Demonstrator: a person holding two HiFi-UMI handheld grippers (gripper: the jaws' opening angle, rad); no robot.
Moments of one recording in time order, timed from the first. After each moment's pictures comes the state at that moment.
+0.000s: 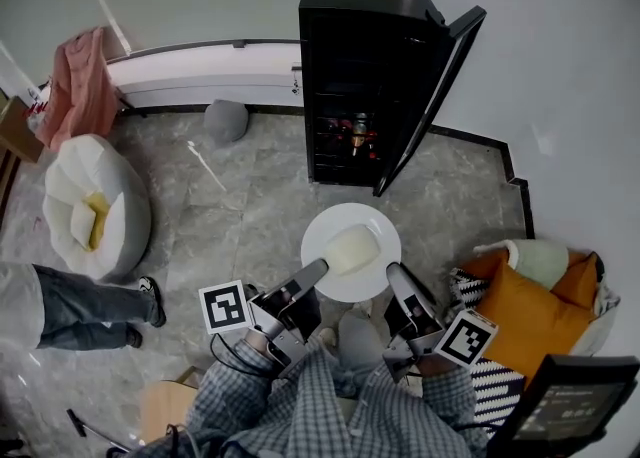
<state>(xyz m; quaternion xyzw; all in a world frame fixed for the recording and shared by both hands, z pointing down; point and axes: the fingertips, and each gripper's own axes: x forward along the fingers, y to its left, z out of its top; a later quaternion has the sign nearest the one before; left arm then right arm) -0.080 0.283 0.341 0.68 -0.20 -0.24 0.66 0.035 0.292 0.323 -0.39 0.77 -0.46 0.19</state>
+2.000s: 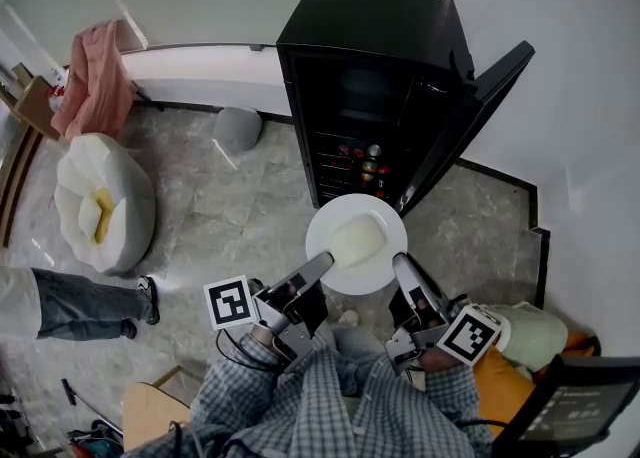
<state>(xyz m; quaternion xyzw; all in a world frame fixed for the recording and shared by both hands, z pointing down) -0.001 0.064 0.338 0.66 -0.27 -0.29 0.64 0.116 0.052 0.325 -0.34 0.79 -0.49 0.17</state>
